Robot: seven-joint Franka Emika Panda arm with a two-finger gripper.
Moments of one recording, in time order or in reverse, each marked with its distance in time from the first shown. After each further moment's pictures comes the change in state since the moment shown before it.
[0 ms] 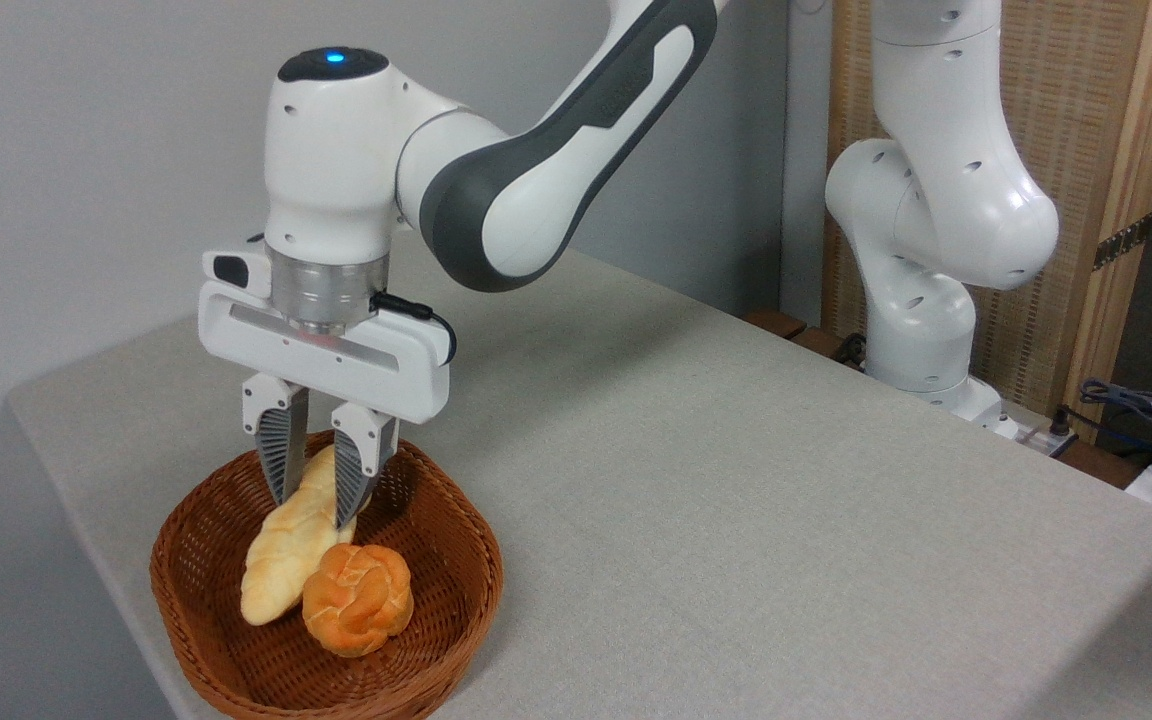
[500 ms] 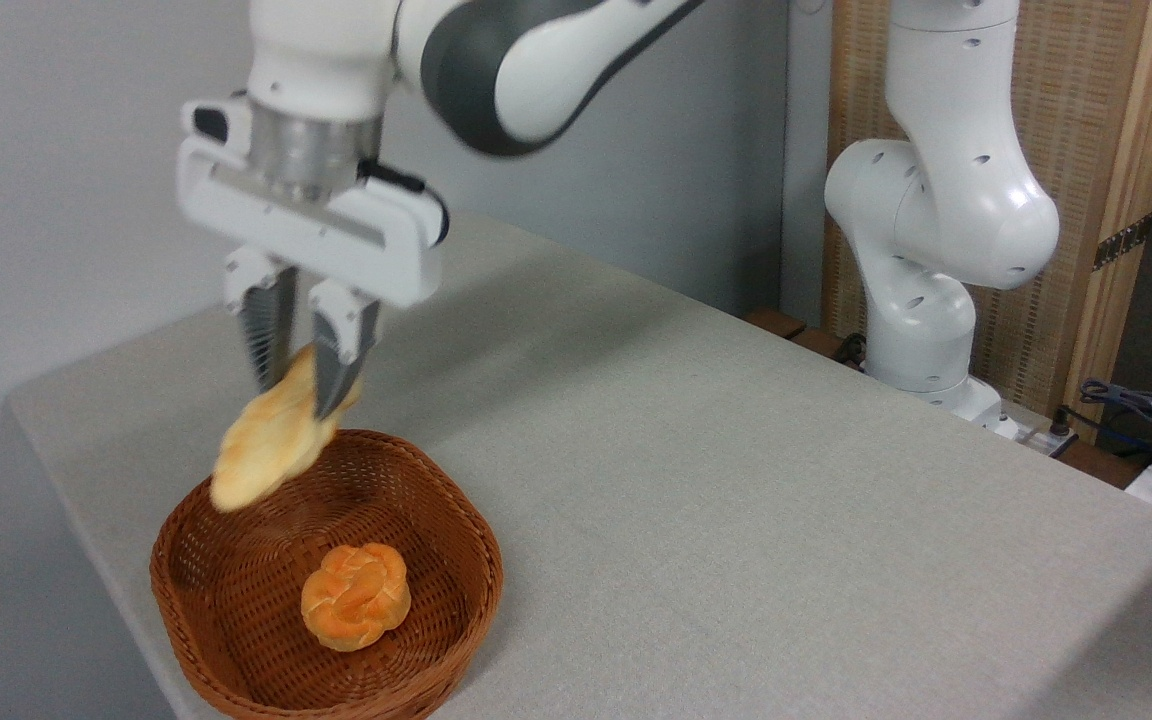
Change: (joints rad) arm 0.011 -0.140 0.002 0.103 -0.069 -0.267 0.156
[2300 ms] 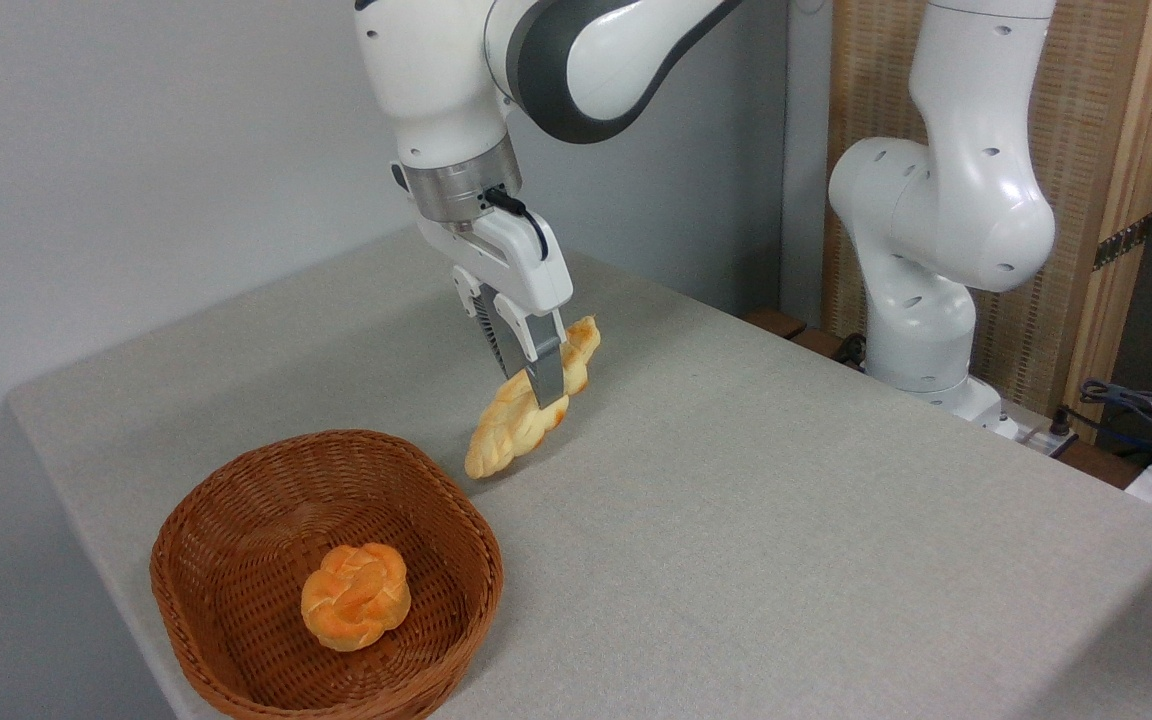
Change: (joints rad) arm -0.084 -0.203 0.000 -0.332 0.129 -0.267 0.369
